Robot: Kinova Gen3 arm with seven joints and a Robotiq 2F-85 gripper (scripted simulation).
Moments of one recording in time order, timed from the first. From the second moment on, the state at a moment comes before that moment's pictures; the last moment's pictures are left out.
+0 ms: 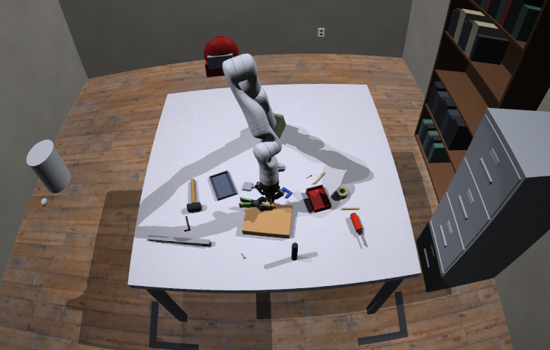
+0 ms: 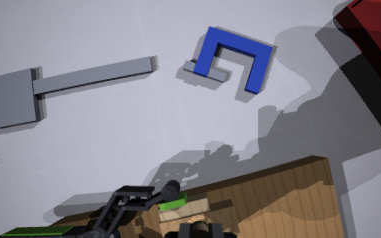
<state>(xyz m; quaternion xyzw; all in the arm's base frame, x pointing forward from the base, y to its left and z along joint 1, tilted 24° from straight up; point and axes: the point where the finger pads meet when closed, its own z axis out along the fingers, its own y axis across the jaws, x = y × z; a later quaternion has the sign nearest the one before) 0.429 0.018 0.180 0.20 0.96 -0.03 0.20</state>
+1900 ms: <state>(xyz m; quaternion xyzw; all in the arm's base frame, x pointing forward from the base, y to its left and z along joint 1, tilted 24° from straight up) 0.429 0.018 0.180 0.07 0.98 -0.06 0.20</state>
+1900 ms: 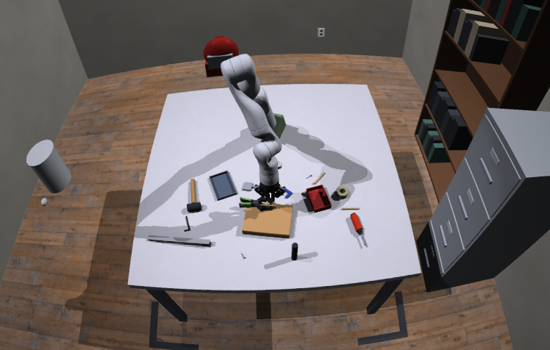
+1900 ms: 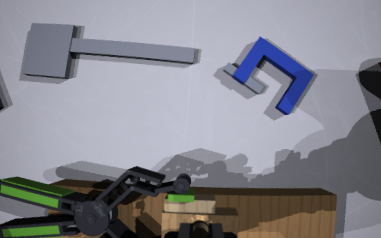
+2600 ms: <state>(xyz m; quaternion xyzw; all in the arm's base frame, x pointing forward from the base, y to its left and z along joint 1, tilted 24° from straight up) 0.429 0.018 0.181 0.02 0.98 -0.07 0.19</state>
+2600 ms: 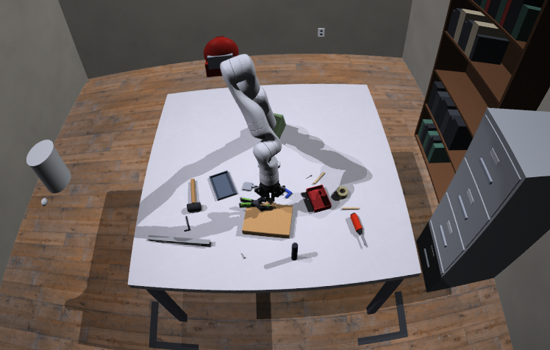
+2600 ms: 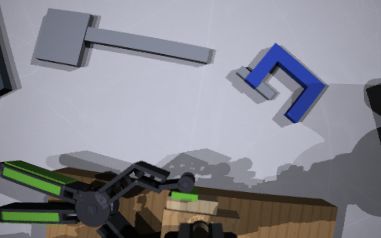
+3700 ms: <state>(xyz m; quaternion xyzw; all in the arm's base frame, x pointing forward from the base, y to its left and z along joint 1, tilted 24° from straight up) 0.429 0.018 0.181 -0.05 0.98 -0.08 0.19</state>
